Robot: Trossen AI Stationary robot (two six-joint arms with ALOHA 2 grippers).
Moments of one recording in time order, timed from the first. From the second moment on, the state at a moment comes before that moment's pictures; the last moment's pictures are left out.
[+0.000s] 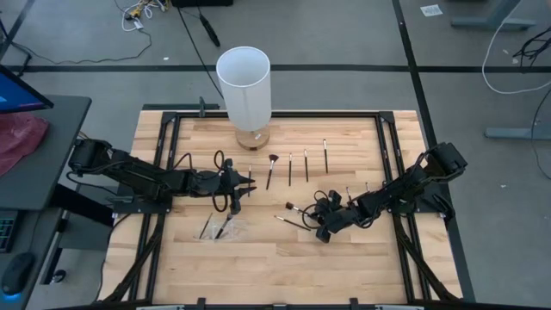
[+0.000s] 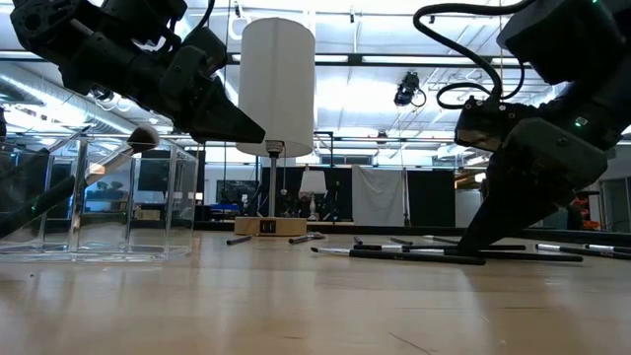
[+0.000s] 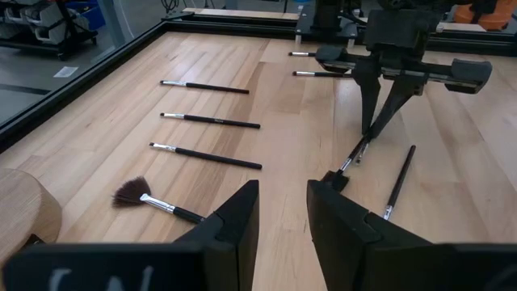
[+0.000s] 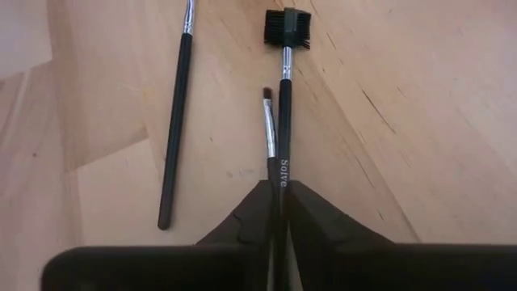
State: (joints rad) left arm -0.11 1.31 0.42 0.53 -0.33 -0.13; right arm 0.42 1.62 0.54 0.14 0.39 0.70
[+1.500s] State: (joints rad) left arm -0.12 1.31 0.42 0.53 -0.33 -0.13; right arm 0.35 1.62 0.54 0.17 0.38 0.66
